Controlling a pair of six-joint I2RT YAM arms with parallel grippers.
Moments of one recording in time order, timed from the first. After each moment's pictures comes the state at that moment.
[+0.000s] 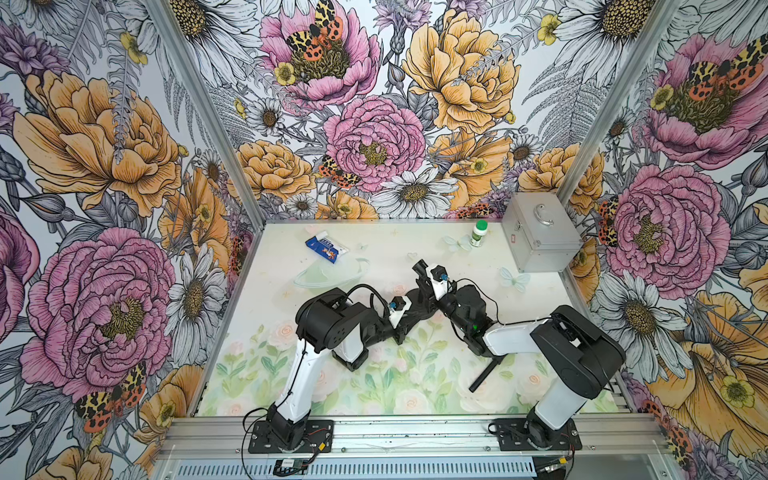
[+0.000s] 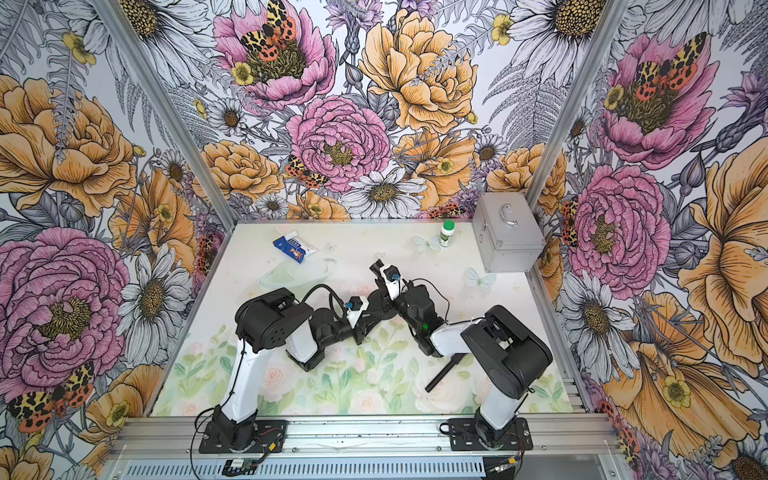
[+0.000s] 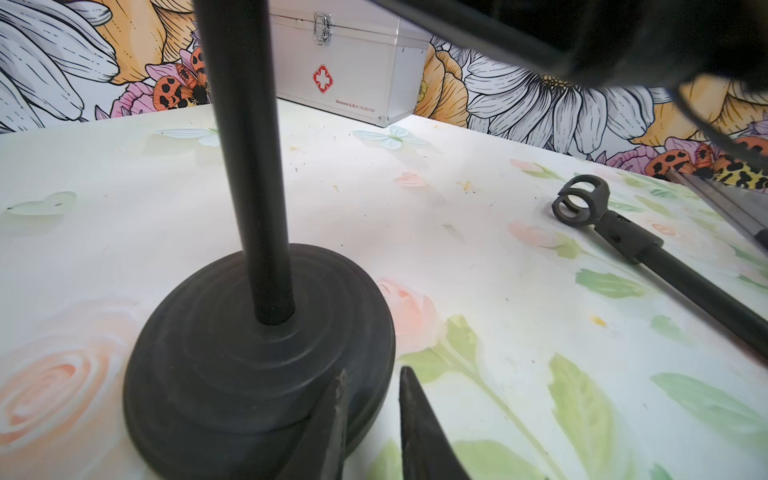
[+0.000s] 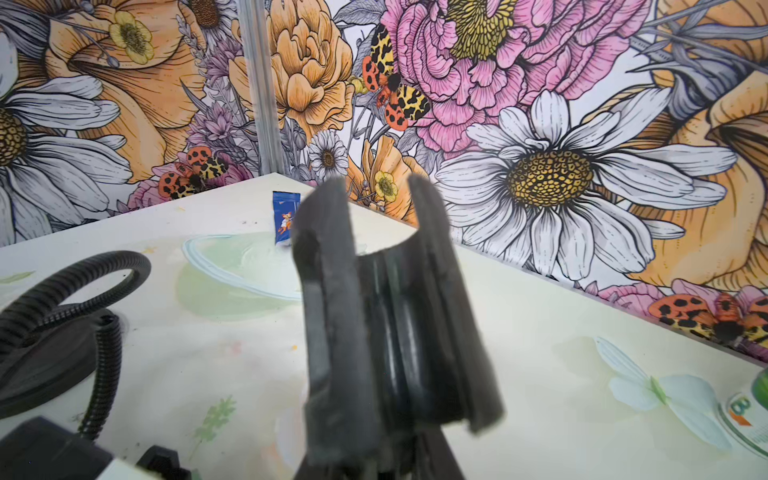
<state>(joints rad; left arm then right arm) -0.66 2.23 0.58 1.45 0.43 -0.06 0.60 1.69 0.59 0.96 -0.04 -0.06</state>
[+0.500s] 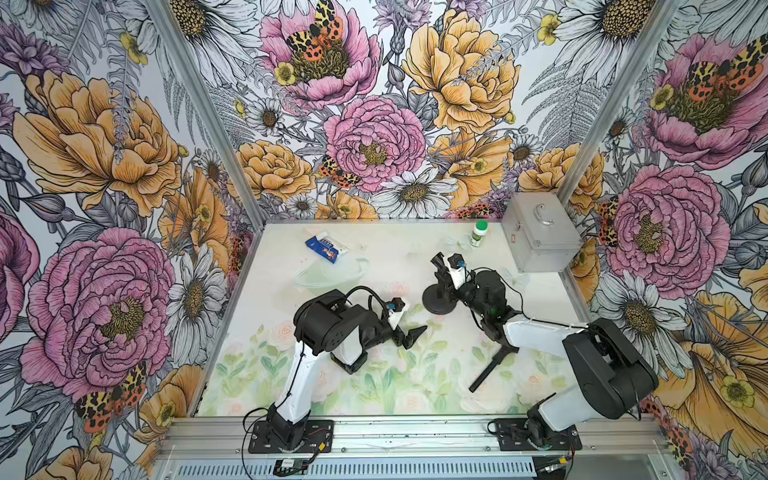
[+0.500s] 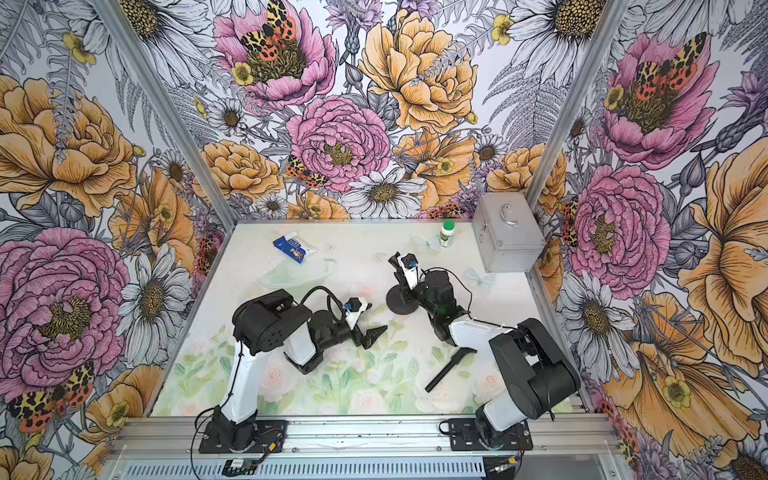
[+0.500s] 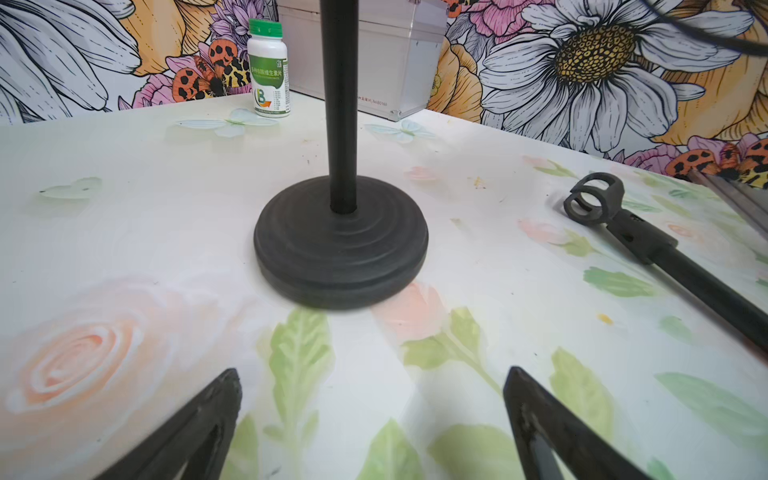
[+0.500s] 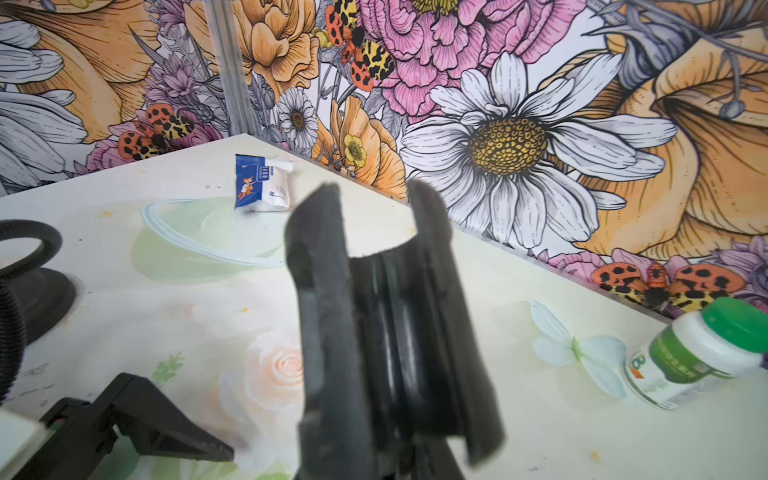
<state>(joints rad) -0.67 2.19 0.54 1.43 0.37 -0.06 0.42 1.52 0.66 0.61 -0.15 -0.12</state>
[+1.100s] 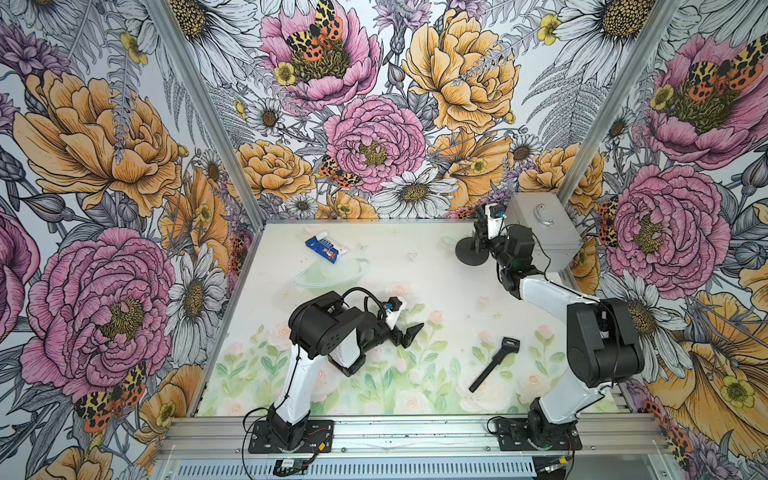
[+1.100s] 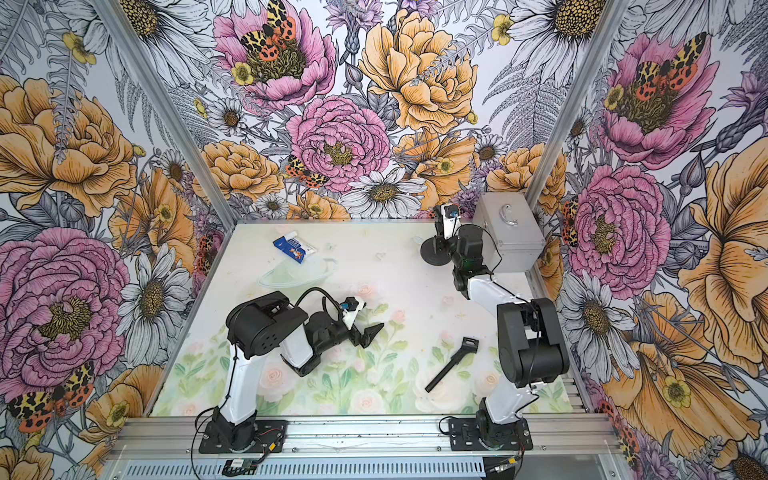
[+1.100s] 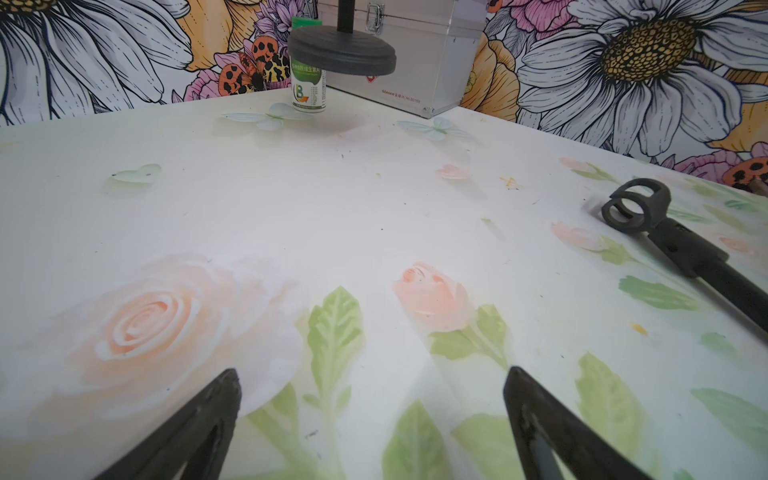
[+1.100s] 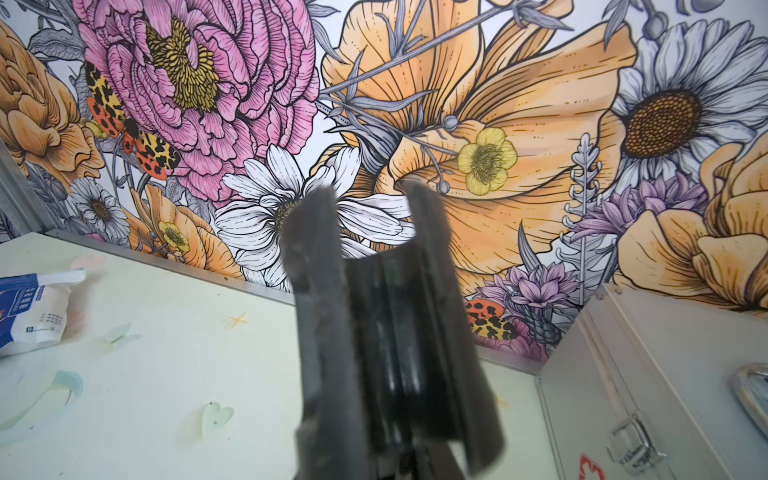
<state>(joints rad) -0.68 2.14 0.50 1.41 0.26 -0.07 0.13 1.72 1.07 0.52 -0.15 -0.08</state>
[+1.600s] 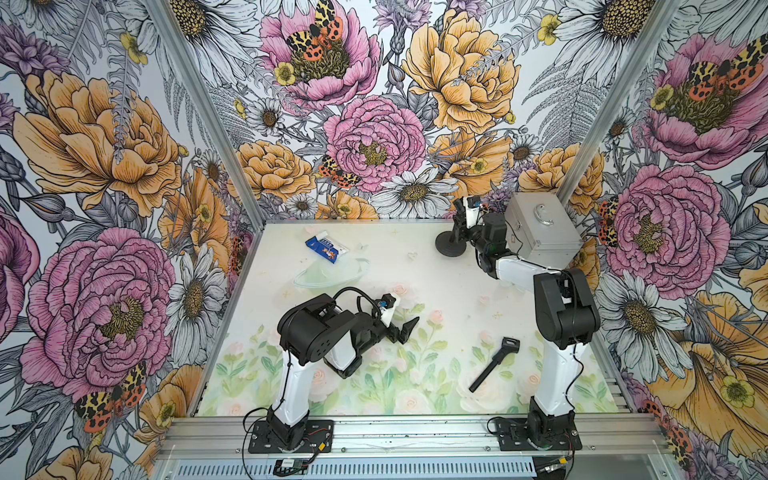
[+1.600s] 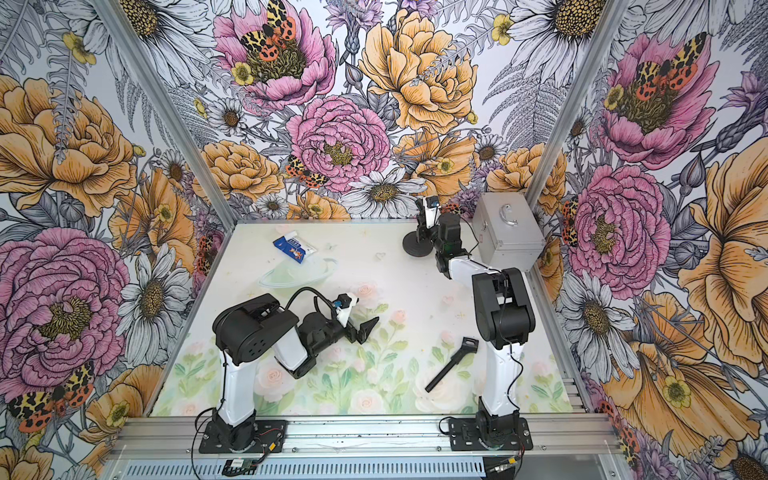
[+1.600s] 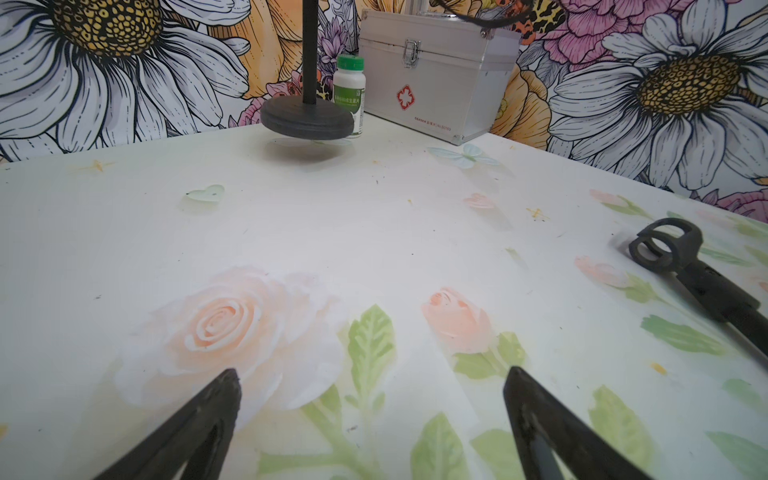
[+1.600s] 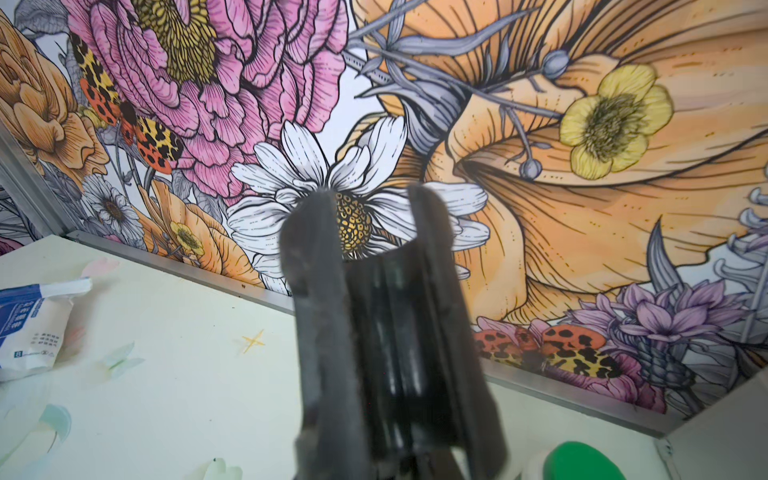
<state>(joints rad) -0.68 2.04 0.44 1.41 0.16 -0.09 0.17 2.04 1.34 0.51 -0.17 -0.04</state>
